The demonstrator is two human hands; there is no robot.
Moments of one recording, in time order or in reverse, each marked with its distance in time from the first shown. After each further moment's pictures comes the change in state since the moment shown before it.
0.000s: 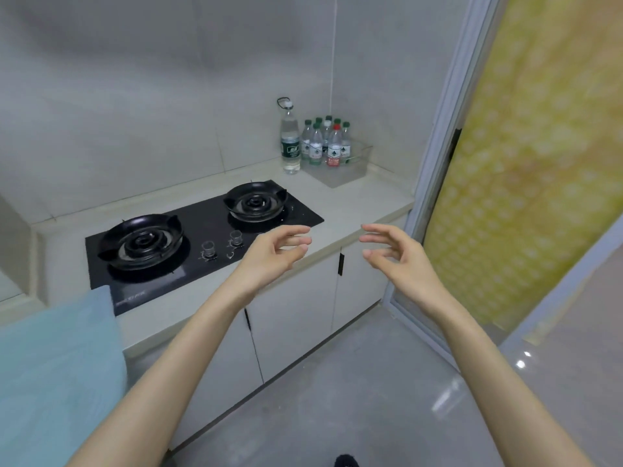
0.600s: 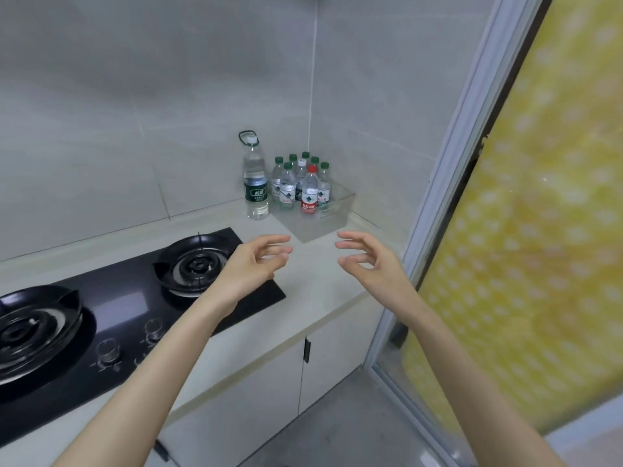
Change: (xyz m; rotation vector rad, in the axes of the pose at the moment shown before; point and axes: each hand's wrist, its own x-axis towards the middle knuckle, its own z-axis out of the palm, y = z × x) left_hand 0.314 0.008 0.043 -0.055 0.059 -0.017; right_hand 0.300 0.074 -0.085 -0.048 -0.042 -0.014
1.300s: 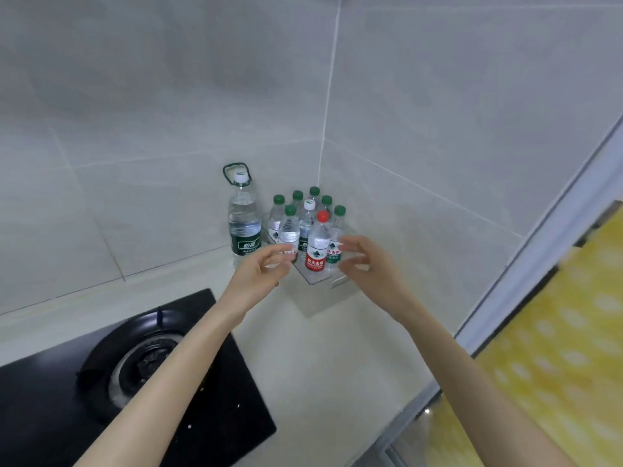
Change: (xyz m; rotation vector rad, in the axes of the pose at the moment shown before) left_hand 0.308 -0.039 -0.016 -0.042 0.065 -0.042; right_hand 0.328 0.095 0.006 -0.127 -0.001 0.009
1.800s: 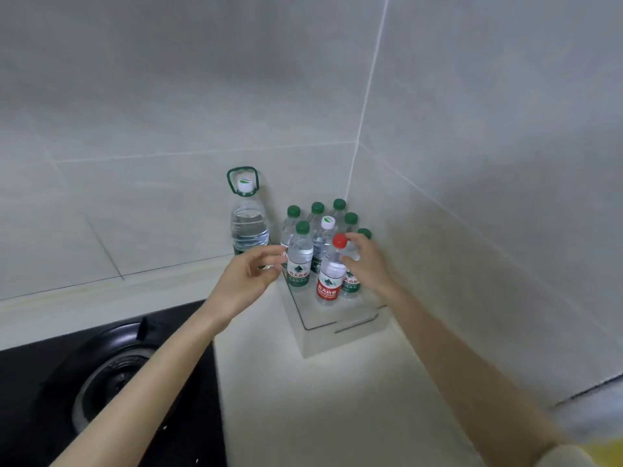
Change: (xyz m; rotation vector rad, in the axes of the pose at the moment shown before) left_hand 0.107 -0.011 0.018 0.057 0.207 -0.066; right_hand 0.206 0.109 0.022 -0.197 -0.176 0.053
